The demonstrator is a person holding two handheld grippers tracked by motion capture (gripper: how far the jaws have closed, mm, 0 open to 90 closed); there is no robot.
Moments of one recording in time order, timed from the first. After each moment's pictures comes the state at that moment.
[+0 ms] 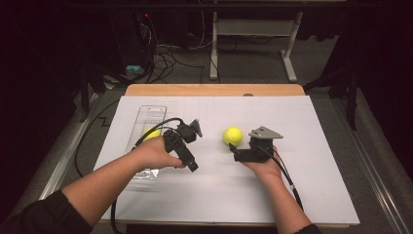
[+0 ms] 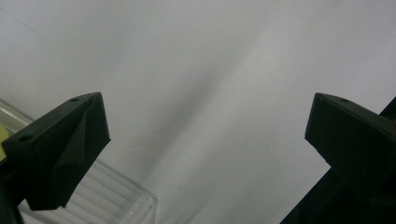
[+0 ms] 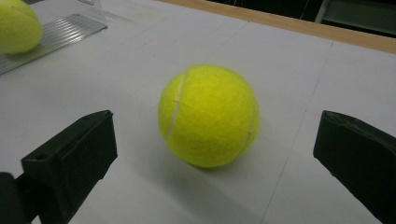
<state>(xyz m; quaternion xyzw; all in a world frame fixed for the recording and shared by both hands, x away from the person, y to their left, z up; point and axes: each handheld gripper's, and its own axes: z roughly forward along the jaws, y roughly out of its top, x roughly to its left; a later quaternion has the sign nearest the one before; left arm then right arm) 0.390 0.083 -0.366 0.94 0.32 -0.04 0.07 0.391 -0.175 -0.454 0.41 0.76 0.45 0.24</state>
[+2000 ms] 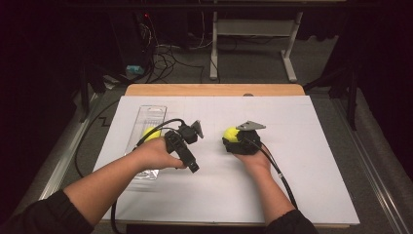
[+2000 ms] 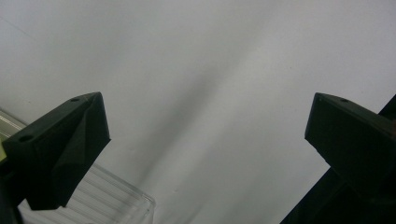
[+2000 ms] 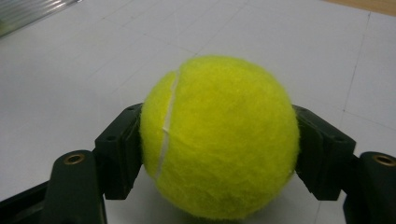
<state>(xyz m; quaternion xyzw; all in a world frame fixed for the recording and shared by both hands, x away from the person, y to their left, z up) 0.390 0.081 -0.369 0.95 0.31 -0.04 0.07 0.425 -0.146 -0.467 0.43 0.78 0.39 0.22</state>
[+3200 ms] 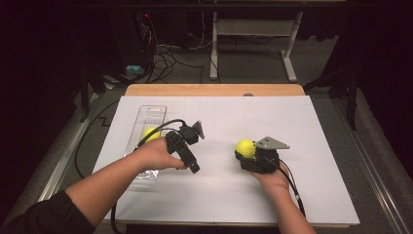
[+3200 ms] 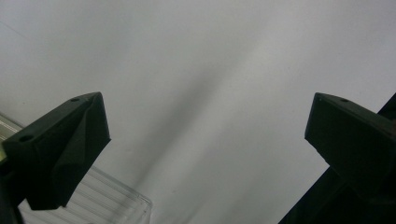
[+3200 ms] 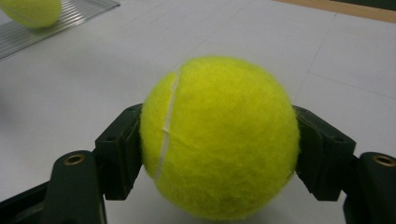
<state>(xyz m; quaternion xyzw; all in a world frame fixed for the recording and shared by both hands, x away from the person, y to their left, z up) 0.390 0.078 -0.371 0.95 0.31 -0.05 0.07 0.358 -0.188 -0.455 0.42 0.77 0.43 0.23</state>
